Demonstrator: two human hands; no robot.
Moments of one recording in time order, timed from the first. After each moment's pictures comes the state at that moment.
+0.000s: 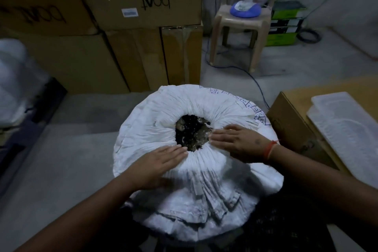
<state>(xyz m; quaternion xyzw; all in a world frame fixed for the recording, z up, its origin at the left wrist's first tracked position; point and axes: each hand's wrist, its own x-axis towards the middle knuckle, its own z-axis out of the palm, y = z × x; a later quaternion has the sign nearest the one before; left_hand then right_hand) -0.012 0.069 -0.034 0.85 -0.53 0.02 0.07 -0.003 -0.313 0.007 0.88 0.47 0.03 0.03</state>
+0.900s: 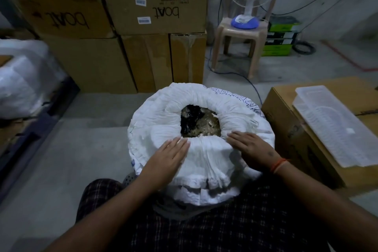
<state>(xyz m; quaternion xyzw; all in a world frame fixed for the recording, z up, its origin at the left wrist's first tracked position) -0.123 0.050 -0.020 0.90 -0.40 0.14 0.02 -0.123 -0.315 0.008 0.94 0.33 0.07 -0.01</state>
